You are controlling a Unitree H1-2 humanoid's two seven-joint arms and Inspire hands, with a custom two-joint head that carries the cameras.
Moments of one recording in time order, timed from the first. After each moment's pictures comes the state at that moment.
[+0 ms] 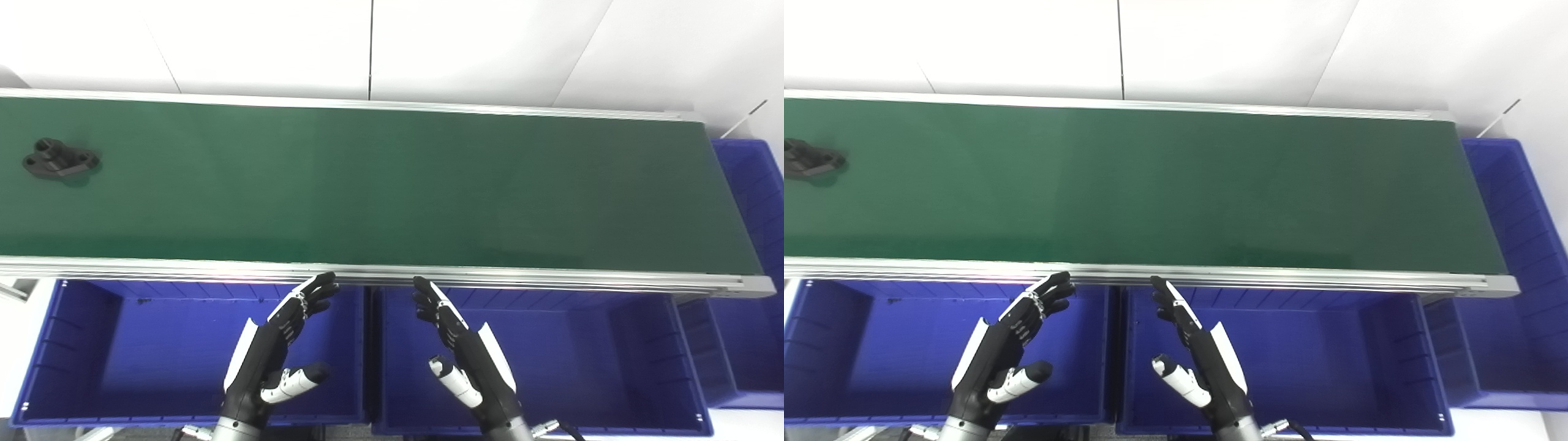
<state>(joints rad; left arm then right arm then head) 0.56 0.09 -0.29 -0.12 0.06 -0.39 -0.14 0.54 -0.09 0.38 -0.11 -0.18 -0.33 0.04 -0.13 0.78</state>
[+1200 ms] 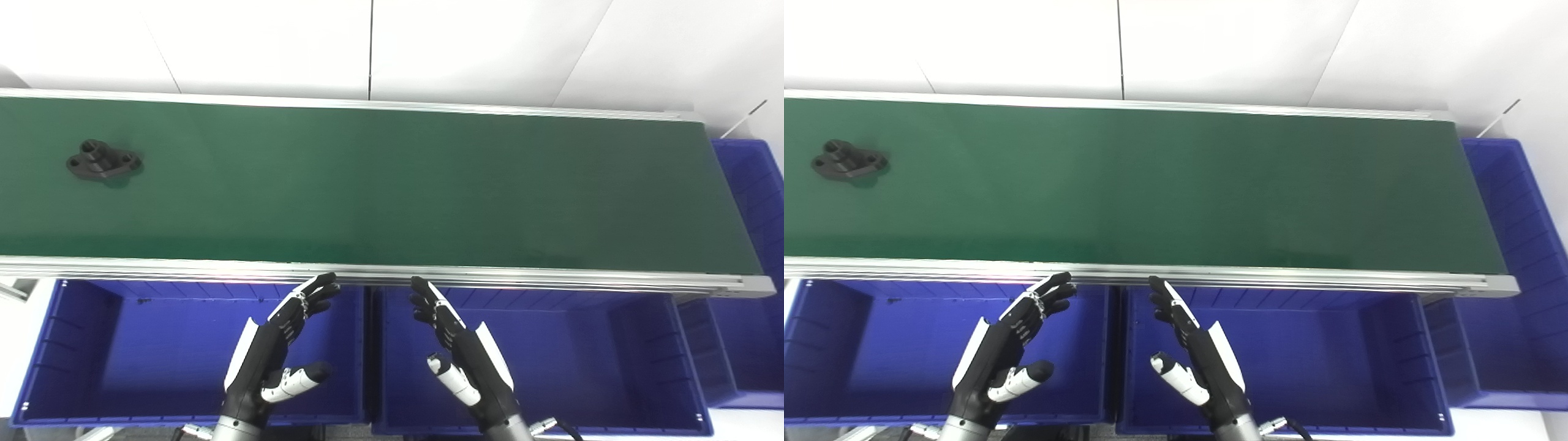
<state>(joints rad) 0.55 0.09 -0.29 -0.12 0.06 -0.39 -0.14 0.54 -0.08 0.37 -0.11 -0.16 -0.30 0.07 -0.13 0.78</state>
